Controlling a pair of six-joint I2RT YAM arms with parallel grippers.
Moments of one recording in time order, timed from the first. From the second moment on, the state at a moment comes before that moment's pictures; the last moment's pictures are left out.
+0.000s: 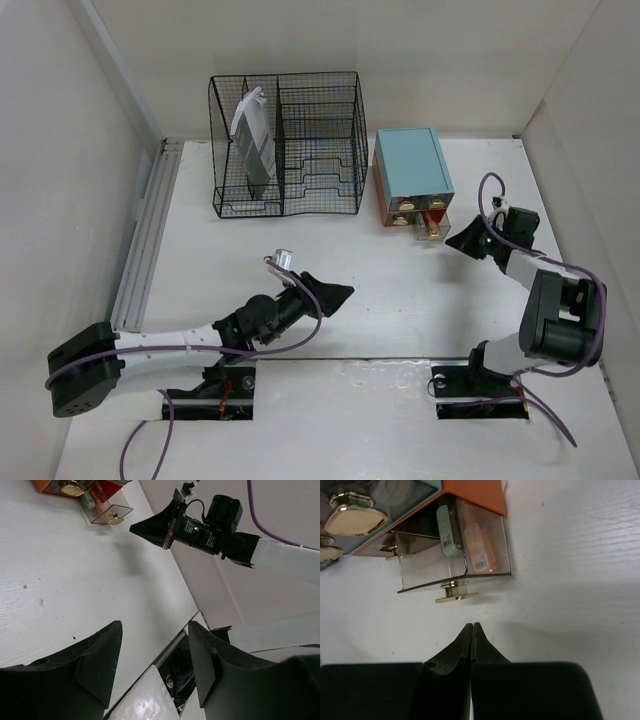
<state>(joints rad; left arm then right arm) -1.16 0.94 0.22 0.72 -0.31 -0.95 -0.27 1.41 0.63 0.03 -0.60 0.35</state>
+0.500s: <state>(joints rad) -1.16 0.91 0.22 0.72 -0.32 -0.96 -0.27 1.62 0.64 0.28 -0.66 0.49</state>
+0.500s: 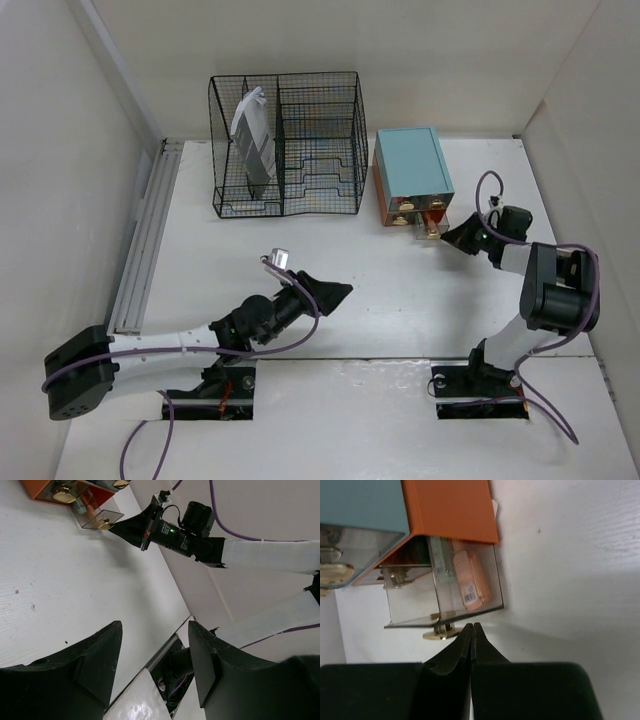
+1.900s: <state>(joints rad) -1.16 0.85 0.23 0.60 -0.33 -0.94 -0.19 1.54 0.75 0.28 -0.67 0.47</state>
